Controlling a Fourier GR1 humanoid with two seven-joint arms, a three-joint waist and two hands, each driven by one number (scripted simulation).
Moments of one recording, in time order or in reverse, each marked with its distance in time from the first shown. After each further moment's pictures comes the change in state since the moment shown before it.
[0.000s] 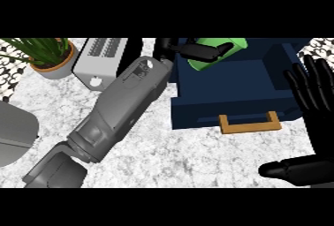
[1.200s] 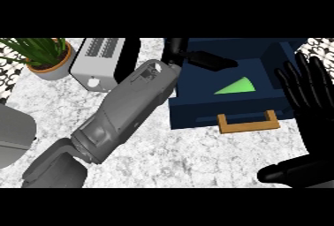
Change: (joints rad) left arm -0.030 0.000 -0.199 0.009 0.201 0.044 -0.070; right arm -0.025 0.025 0.016 0.018 -0.075 0.028 -0.003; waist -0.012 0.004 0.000
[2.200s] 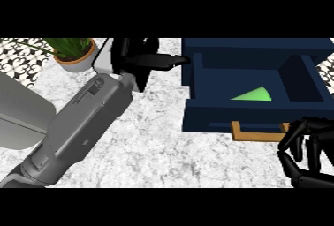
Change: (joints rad) left arm 0.350 0.211 0.123 -0.506 0.069 0.013 0.081; right arm 0.128 -0.170 0.004 -0.111 0.108 0.175 0.010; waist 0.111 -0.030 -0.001
